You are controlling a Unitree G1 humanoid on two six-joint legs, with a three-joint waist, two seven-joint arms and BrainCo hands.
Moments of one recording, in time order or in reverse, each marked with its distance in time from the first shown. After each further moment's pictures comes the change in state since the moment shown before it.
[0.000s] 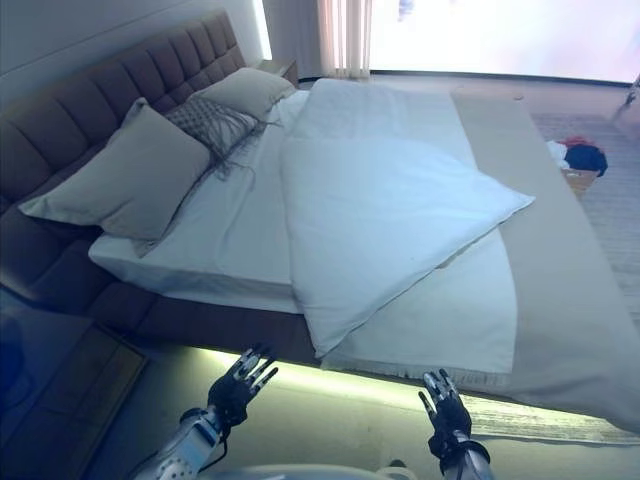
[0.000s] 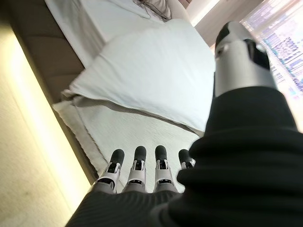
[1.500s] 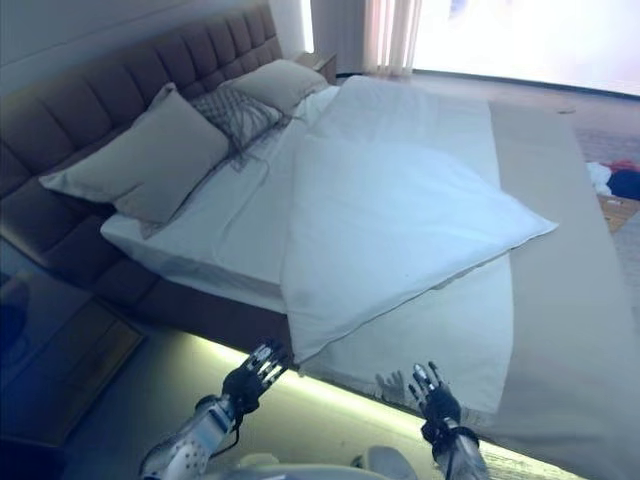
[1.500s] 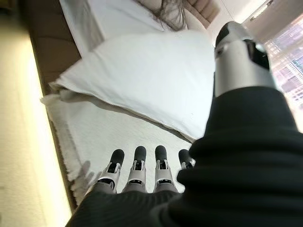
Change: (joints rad) left arm -0.075 -0.027 -0.041 0.108 -0.029 0.050 0.025; right arm -0.090 -0.017 0.079 0.074 0.040 0.033 0.018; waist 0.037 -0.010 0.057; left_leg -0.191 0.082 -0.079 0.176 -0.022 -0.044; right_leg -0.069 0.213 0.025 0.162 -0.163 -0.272
